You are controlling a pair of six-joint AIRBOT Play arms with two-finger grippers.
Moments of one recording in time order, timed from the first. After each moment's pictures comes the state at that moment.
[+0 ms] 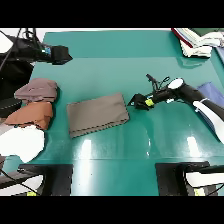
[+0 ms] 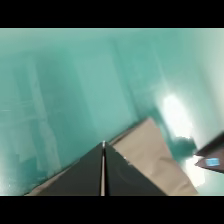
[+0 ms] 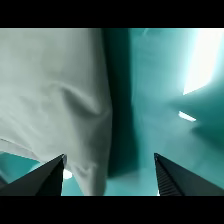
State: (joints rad) left arm -0.18 -1.27 1.55 1.12 -1.03 -1.48; right arm 0.19 -1.52 1.04 -0.68 1.05 1.32
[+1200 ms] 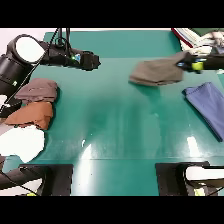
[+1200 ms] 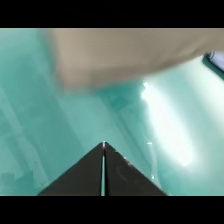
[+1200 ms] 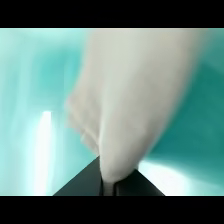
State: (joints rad) left arm -0.43 -1.29 1.55 1.11 -0.92 -1.48; right arm -0.27 -1.49 1.46 -0.78 1.09 1.32
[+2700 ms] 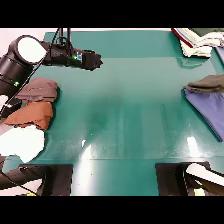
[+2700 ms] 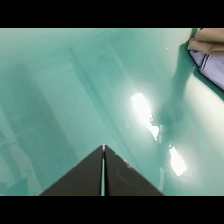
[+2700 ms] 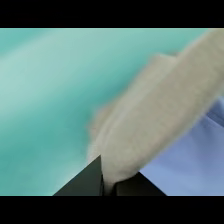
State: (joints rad) left arm -0.45 -1.29 1.55 1.11 -0.90 -1.52; right arm -0.82 -1.20 1.46 -1.05 1.25 1.29
